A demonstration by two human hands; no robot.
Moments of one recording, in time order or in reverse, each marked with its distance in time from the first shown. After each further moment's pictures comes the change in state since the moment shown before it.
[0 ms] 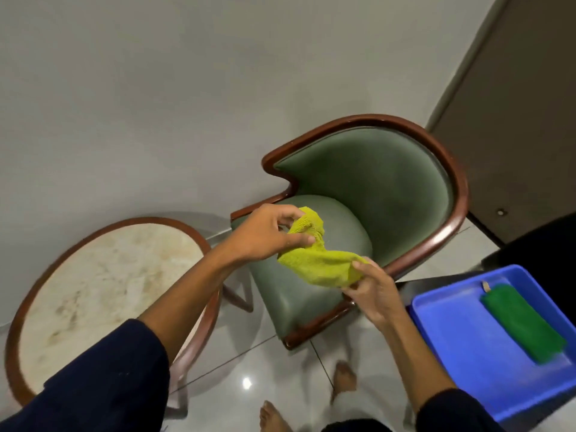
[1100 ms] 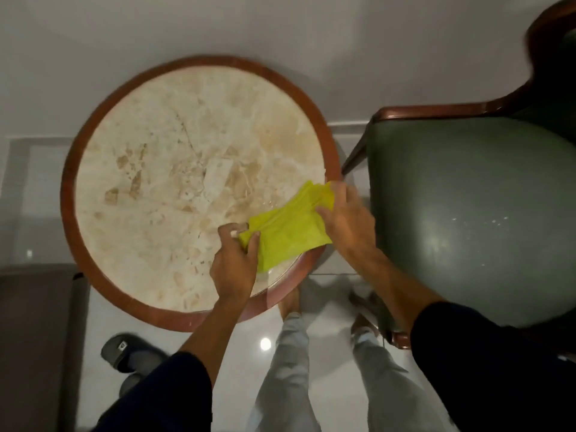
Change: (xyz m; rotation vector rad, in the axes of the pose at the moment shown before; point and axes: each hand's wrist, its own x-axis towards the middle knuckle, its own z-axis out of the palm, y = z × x) left_hand -0.128 -0.435 -0.037 0.172 1.082 -0.852; right_hand 0.260 0.303 0.158 -1.924 -0.263 -0.258
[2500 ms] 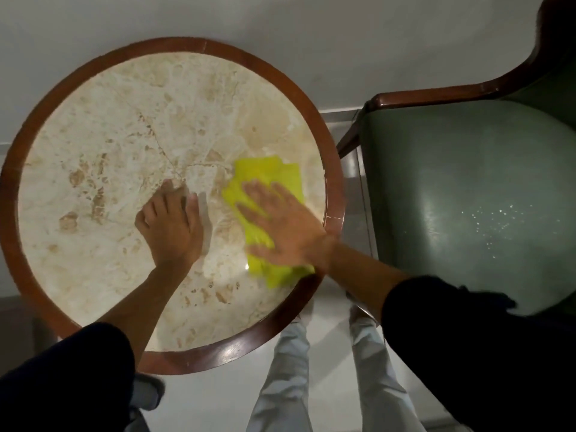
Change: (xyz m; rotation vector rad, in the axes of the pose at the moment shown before) left_hand 0.139 -0.060 -0.012 0.420 0.061 0.296; right_hand 0.038 -0.060 0.082 -0.349 -0.184 -0.701
